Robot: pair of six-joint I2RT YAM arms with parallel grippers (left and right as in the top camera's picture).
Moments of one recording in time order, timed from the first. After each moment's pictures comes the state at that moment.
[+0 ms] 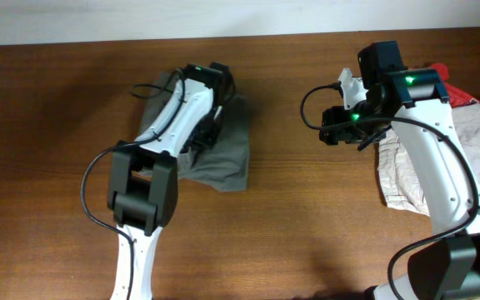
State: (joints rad) left arm -0.39 2.33 2.02 -1.42 -0.24 -0.03; right arm 0.09 1.69 1.63 -1.29 -0.23 0.03
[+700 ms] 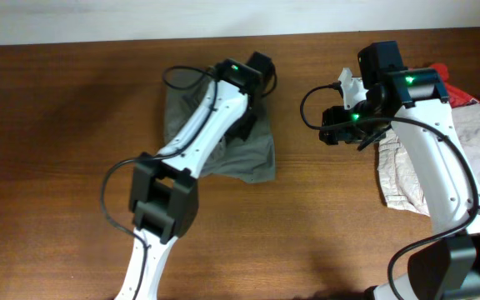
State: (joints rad) left arm -0.56 2.35 2.20 -1.39 -0.27 -0.08; right arm 0.09 1.69 1.63 -1.29 -0.23 0.03
